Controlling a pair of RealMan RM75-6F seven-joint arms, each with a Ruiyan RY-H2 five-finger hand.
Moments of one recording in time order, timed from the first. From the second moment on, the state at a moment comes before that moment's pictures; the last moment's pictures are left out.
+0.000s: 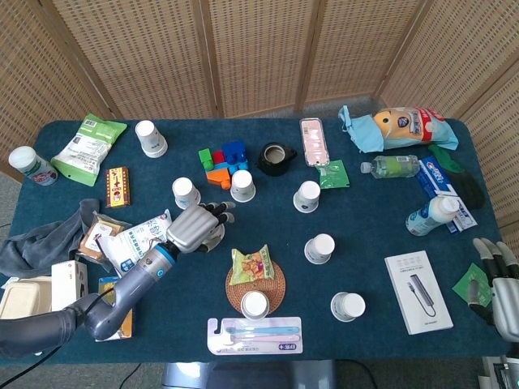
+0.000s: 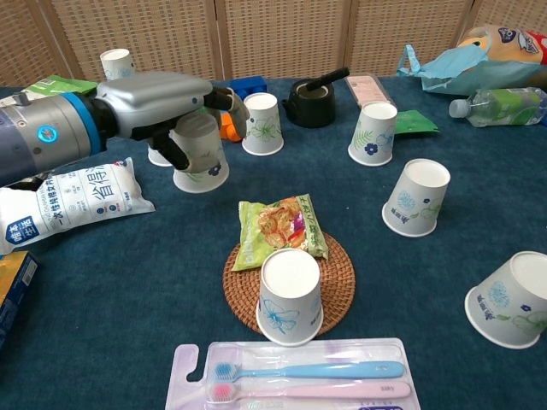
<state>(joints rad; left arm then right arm) -0.81 -1.58 -0.18 -1.39 1.41 0.89 0.22 0.00 -1.03 0.06 -1.68 -1.49 1.55 -0.07</state>
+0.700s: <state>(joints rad) -0.98 -1.81 -0.22 -1.10 1.41 0.82 0.08 -0.04 -1.01 0.06 -1.71 -1.48 1.60 -0.06</state>
